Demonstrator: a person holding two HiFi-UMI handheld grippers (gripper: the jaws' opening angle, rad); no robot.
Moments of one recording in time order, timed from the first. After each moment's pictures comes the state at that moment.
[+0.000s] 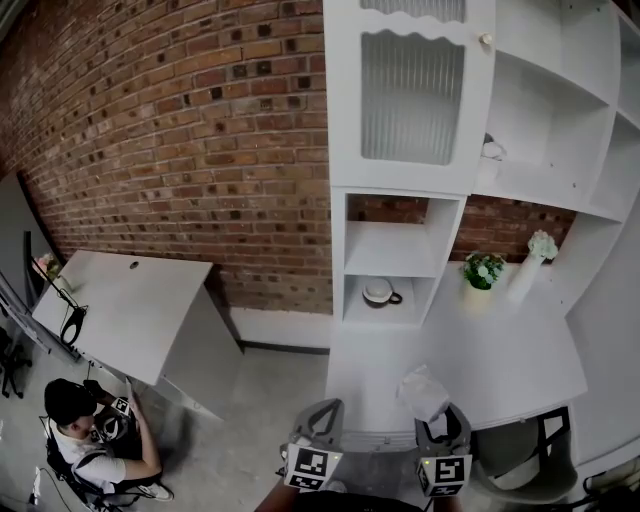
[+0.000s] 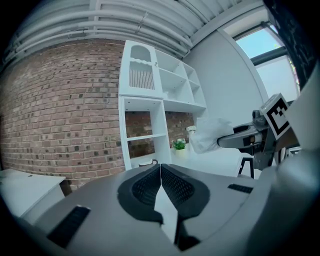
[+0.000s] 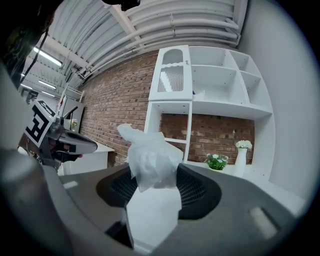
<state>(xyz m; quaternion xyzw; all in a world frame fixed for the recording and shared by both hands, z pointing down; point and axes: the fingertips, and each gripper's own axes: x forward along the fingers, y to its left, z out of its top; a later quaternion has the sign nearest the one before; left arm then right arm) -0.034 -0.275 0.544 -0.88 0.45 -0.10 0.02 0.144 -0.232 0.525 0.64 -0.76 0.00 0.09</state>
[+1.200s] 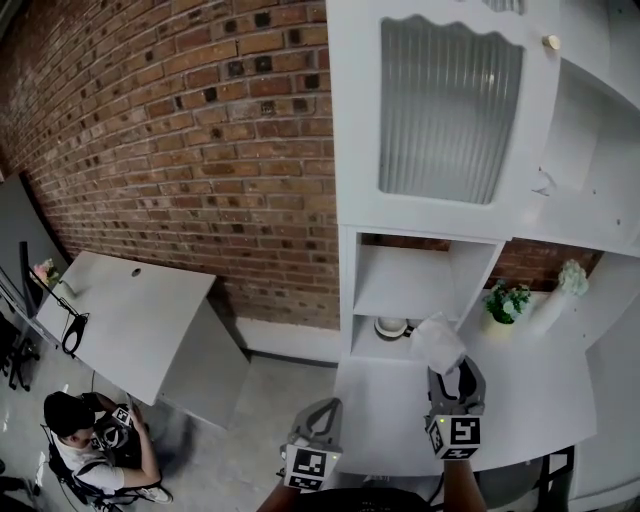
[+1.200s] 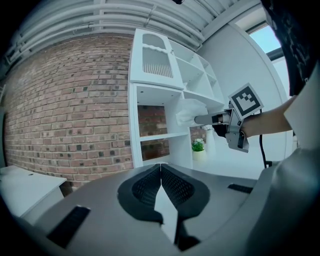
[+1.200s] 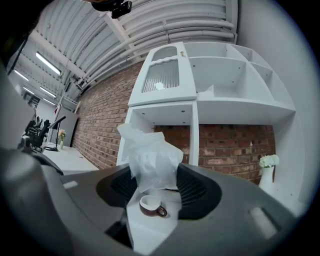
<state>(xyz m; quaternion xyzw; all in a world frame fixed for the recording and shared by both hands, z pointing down) -0.037 -0.402 0.537 -0.86 0.50 -0.10 0.00 0.167 -0.444 0.442 0.63 -0.77 -0.06 0.02</state>
